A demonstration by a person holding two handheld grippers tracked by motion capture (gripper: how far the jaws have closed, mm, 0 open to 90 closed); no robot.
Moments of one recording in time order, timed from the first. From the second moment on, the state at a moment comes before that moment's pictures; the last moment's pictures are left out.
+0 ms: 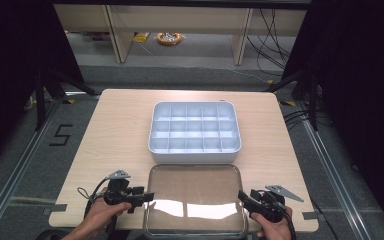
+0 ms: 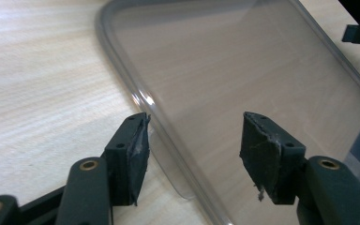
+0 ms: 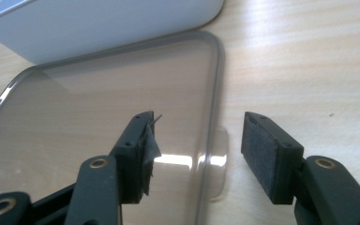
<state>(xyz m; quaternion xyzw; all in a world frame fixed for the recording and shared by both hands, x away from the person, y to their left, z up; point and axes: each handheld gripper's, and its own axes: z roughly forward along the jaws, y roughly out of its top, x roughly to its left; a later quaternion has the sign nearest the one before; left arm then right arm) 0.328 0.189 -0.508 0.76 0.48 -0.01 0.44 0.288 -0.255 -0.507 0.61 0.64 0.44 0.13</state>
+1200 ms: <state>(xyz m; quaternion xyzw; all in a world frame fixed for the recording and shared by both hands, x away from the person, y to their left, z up) 0.329 0.192 -0.500 0.75 0.46 0.01 0.48 0.285 -0.252 -0.495 0.57 0.66 0.46 0.19</state>
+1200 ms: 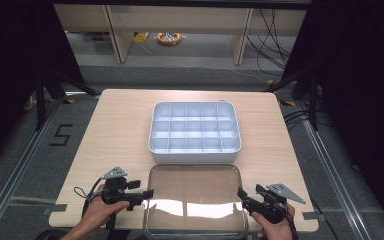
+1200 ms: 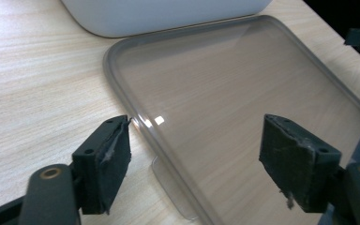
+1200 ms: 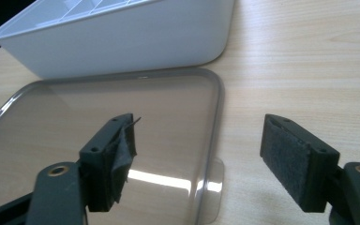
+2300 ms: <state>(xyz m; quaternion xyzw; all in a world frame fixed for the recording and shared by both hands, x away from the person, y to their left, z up) 0.306 0.197 -0.496 0.77 0.41 0.03 0.49 0.254 -0.244 -0.489 0.55 0.68 0.46 0.18</state>
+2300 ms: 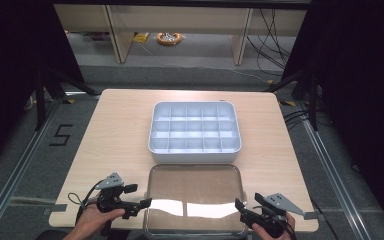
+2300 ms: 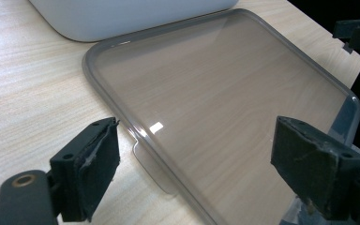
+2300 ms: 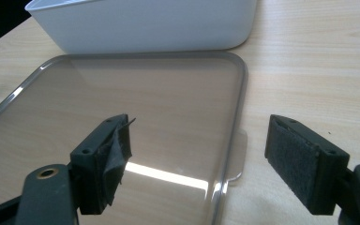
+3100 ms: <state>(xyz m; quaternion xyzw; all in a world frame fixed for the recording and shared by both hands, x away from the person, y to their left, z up) 0.282 0.202 -0.493 0.77 0.40 0.03 0.49 0.224 -0.245 -0.492 0.55 0.68 0.45 0.16</state>
